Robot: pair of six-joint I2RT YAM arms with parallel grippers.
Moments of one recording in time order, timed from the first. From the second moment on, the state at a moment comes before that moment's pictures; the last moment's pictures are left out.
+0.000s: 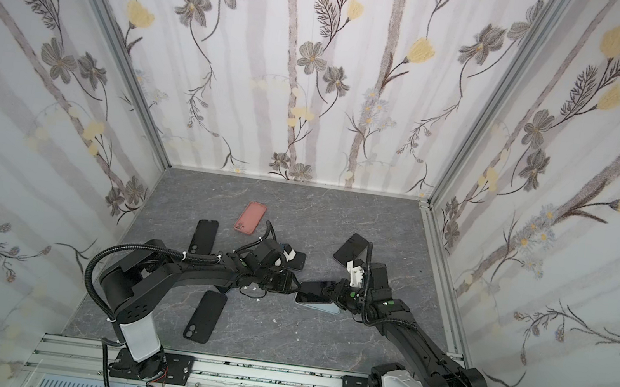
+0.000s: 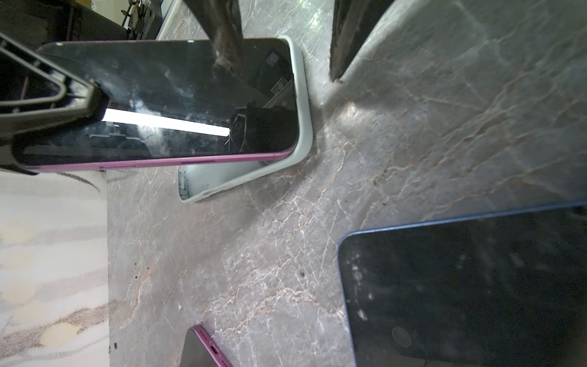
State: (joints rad) left arm -0.80 1.78 0.90 0.01 0.39 -0.72; right arm 0.31 1.10 0.45 -0.18 -0.60 0.75
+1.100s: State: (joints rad) left arm -0.80 1.76 0.89 -0.01 0.38 -0.72; right arm 0.32 1.19 0.44 -0.09 -0.67 0.74
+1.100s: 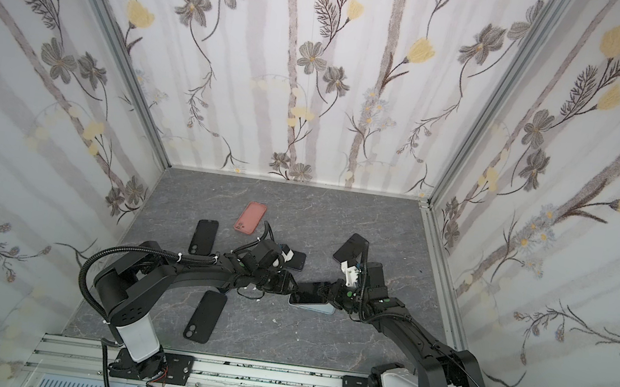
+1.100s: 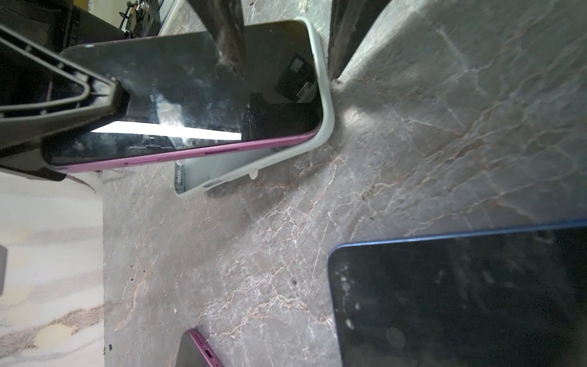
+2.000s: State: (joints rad) left arm -0.80 1.77 0.88 -0.02 0.36 -0.71; right arm 0.30 1.21 0.45 -0.22 -0.57 0.70
